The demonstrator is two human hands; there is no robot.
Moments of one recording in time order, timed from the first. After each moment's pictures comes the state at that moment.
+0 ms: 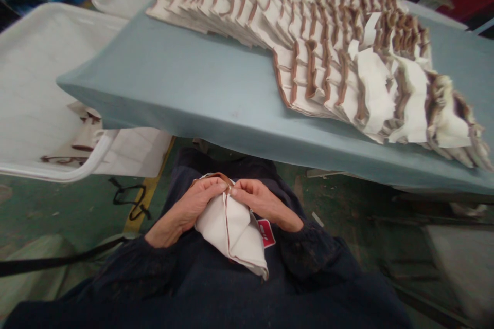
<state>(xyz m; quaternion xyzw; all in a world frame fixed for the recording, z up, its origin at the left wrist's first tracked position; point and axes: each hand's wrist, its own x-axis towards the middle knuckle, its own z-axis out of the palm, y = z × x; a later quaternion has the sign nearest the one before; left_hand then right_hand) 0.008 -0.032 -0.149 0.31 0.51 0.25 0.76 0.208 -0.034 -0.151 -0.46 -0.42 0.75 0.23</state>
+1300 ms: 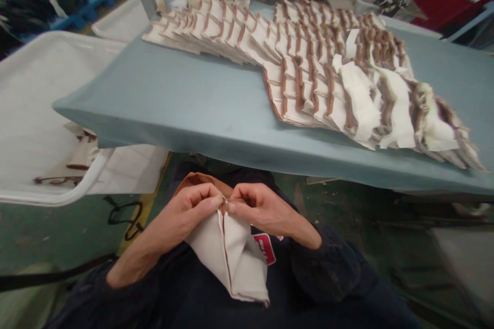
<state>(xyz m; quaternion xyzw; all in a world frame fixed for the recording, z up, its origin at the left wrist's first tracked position) -0.002 -0.013 -0.079 0.47 0.49 0.21 0.71 0.218 -0.017 -0.092 -0.43 -0.55 0.67 0.23</state>
